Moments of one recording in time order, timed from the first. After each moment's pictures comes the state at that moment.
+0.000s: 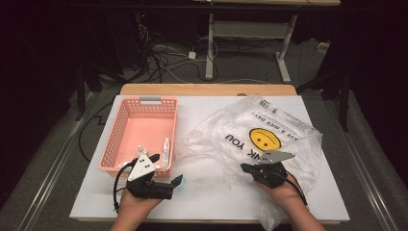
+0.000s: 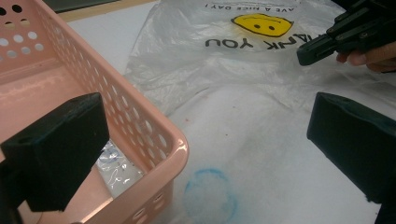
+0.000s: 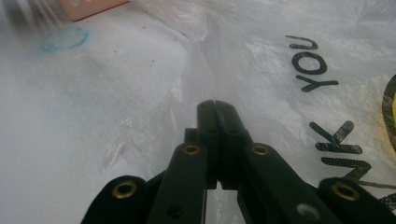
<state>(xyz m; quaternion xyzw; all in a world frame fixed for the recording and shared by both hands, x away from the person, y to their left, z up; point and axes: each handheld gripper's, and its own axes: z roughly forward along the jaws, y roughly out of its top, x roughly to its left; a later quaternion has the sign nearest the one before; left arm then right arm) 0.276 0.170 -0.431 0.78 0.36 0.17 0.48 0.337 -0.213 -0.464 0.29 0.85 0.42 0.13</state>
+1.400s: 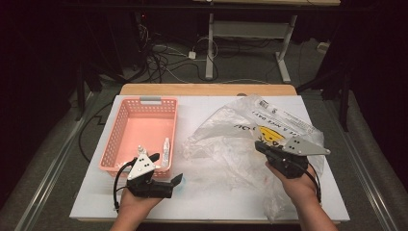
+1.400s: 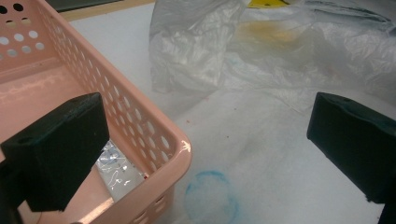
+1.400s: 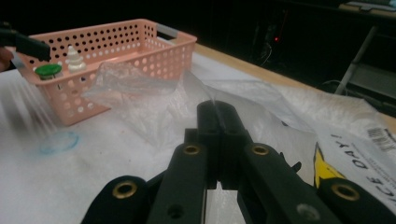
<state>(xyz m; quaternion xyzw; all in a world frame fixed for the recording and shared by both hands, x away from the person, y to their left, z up) 0.279 0.171 -0.432 0.78 0.37 0.17 0.48 0.325 -0.236 -0.390 0.29 0.76 0.52 0.24</state>
